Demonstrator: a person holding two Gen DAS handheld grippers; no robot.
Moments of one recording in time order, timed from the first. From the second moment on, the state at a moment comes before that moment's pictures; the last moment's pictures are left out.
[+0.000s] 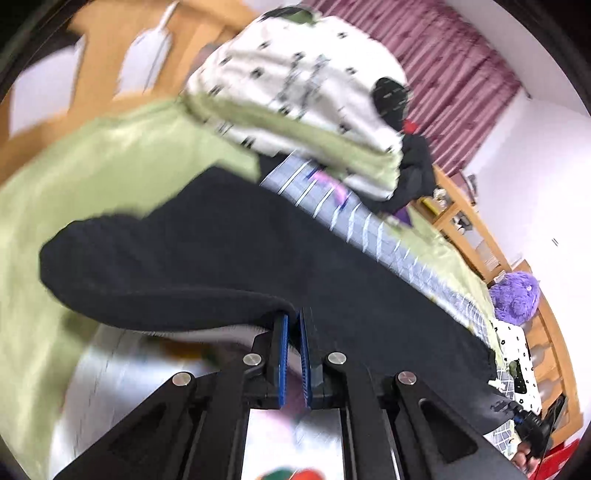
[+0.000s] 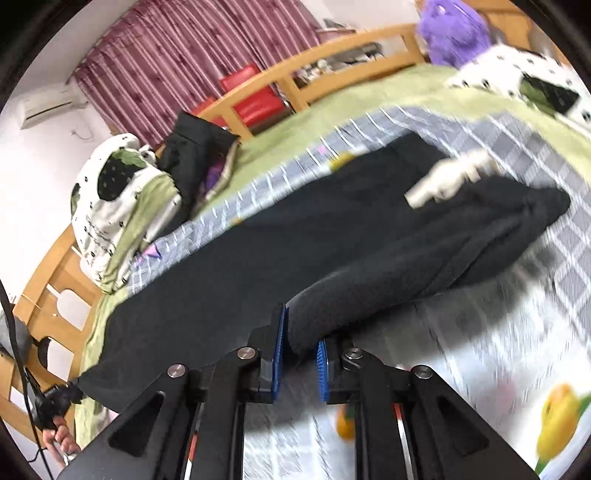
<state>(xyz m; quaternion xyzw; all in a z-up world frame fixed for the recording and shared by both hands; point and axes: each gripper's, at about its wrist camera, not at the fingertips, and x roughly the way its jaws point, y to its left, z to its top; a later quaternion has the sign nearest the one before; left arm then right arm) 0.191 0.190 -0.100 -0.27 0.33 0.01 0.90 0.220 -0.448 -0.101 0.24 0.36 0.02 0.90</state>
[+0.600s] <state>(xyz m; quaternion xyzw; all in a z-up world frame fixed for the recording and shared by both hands) 0.382 0.154 -0.106 -0.17 0.33 0.08 0.93 0.430 -0.447 -0.122 0.24 0.38 -0.01 0.89</state>
